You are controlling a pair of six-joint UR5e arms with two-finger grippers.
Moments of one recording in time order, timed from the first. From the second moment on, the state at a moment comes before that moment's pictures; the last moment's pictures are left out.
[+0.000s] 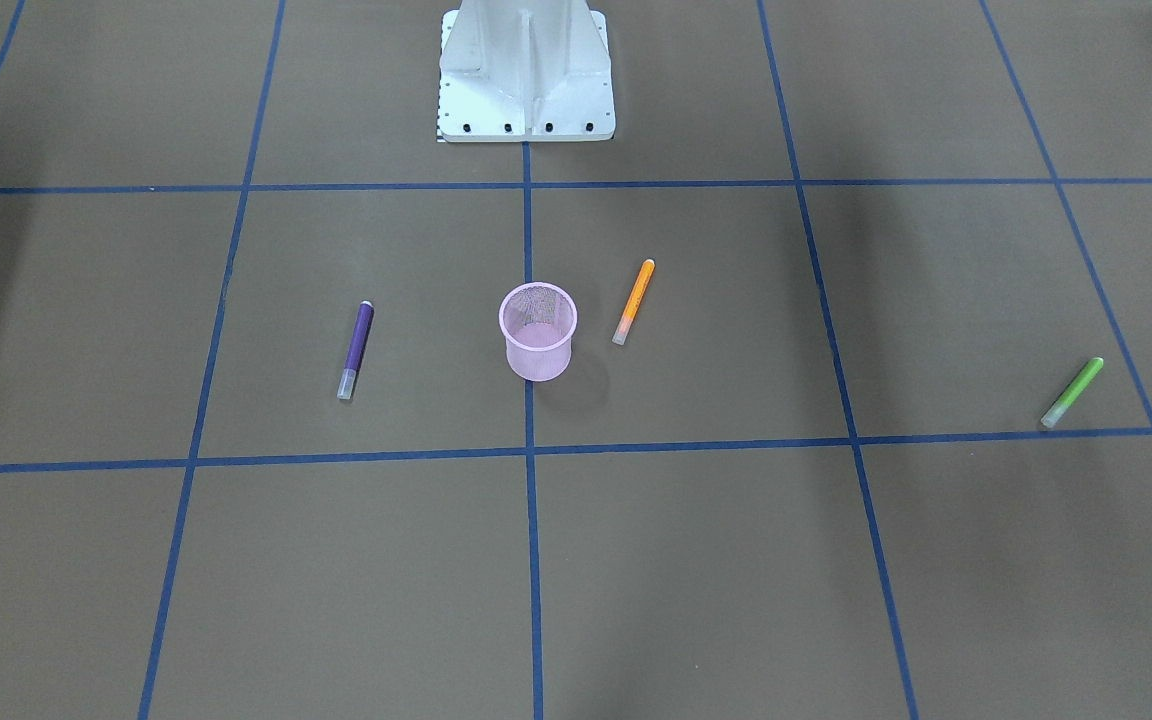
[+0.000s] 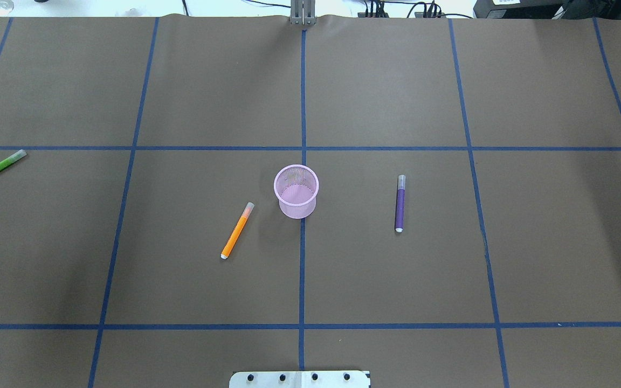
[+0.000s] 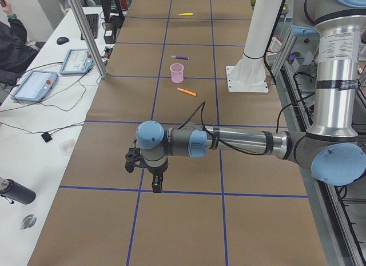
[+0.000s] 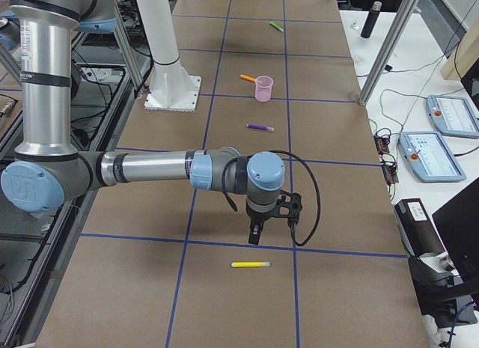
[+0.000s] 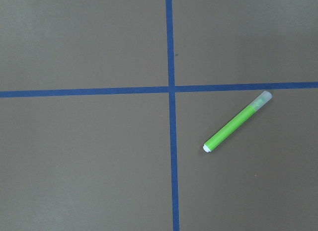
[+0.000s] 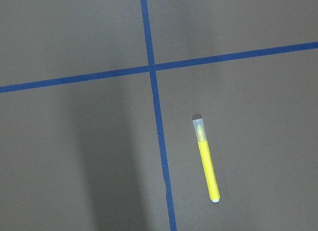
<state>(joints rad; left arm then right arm) -1.56 -1.54 -1.67 -1.51 -2.36 -0.01 1.62 -1.65 1.76 -1.73 2.37 0.09</state>
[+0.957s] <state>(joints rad) -1.60 -1.55 -1.68 -1.52 -2.36 -0.01 1.62 -1.64 1.78 -1.72 2.38 0.09</state>
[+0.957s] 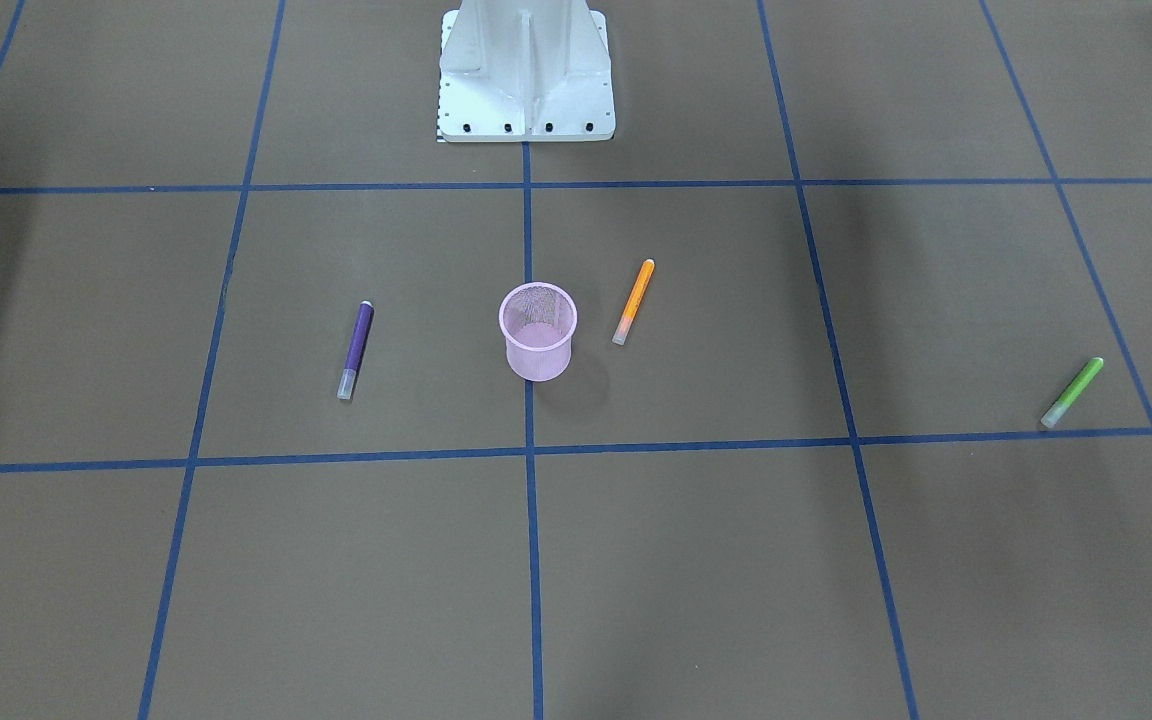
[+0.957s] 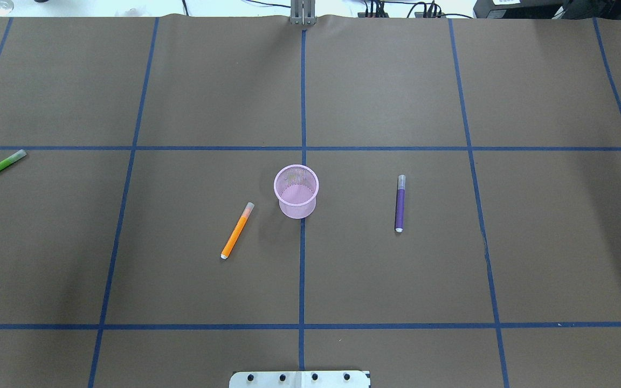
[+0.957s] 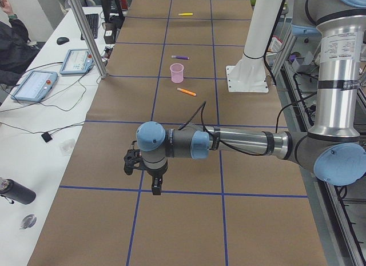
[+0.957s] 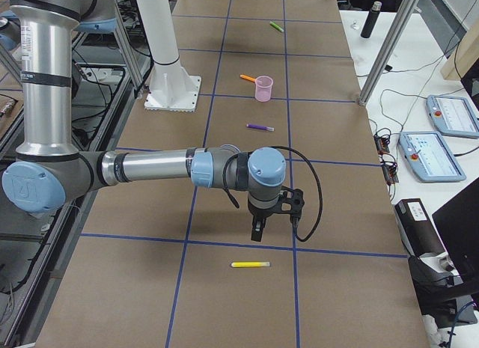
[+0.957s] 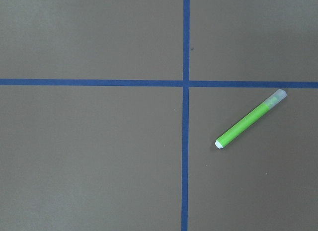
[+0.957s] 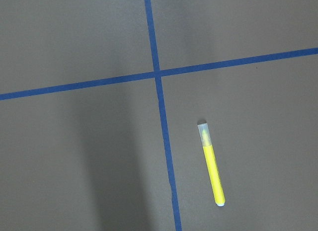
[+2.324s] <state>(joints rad) -1.29 -1.67 -1.59 -1.78 -2.30 -0.02 1.59 -1.62 1.78 -1.72 2.38 0.09</state>
